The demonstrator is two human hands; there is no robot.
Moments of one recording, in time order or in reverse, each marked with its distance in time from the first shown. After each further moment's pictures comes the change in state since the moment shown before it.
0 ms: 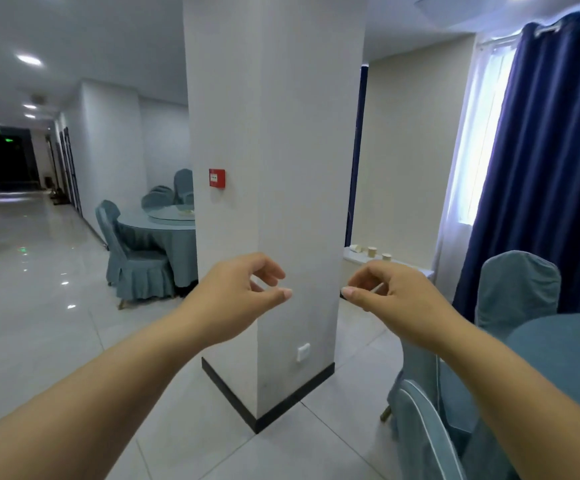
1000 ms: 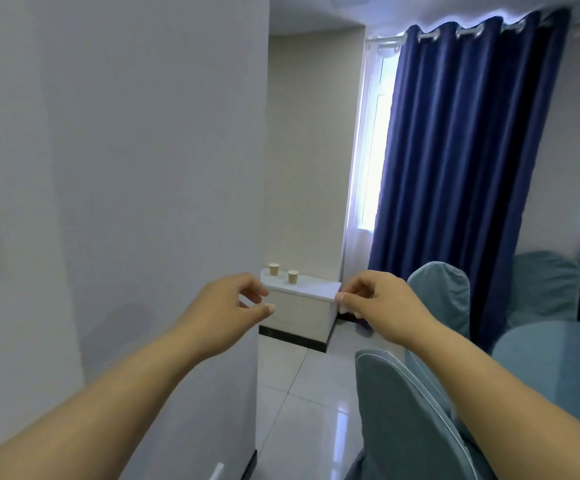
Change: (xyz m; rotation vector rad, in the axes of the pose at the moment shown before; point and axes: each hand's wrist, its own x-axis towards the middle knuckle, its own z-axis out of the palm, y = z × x) left_hand 0.595 -0.215 0.193 -0.221 -0.230 0.197; right_hand 0.481 0.299 0.058 -0.093 0.296 0.446
